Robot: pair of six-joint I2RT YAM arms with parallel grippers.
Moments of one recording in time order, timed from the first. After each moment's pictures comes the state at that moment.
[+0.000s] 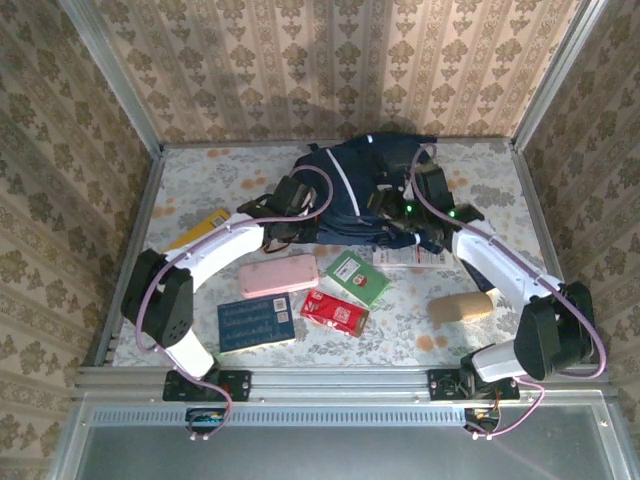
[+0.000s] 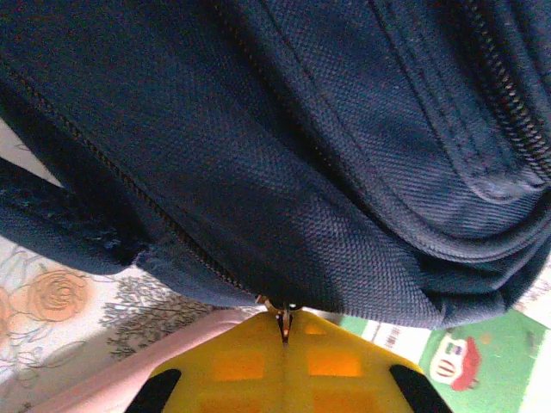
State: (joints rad) left arm -0.66 1.64 1.22 -0.54 0.09 -0.44; right arm 0.34 1.40 1.05 -0.36 -0.21 0.84
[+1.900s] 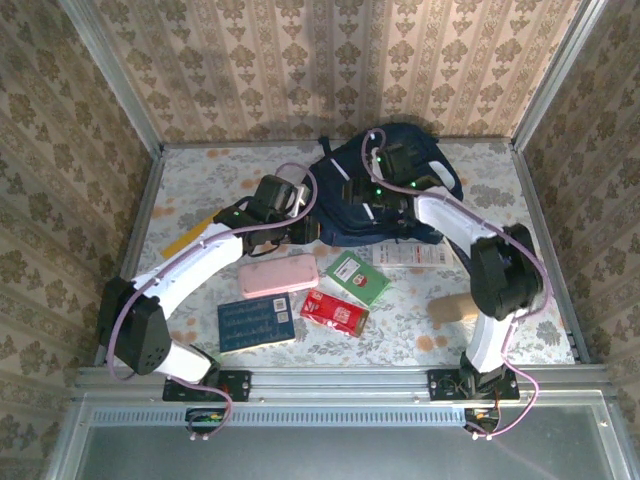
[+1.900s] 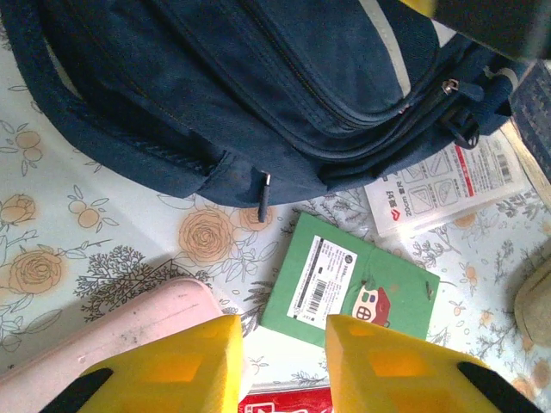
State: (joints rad) left arm -0.64 1.46 1.16 -0.56 0.19 -0.43; right arm 0.36 1.86 1.43 -0.35 -0.21 0.40
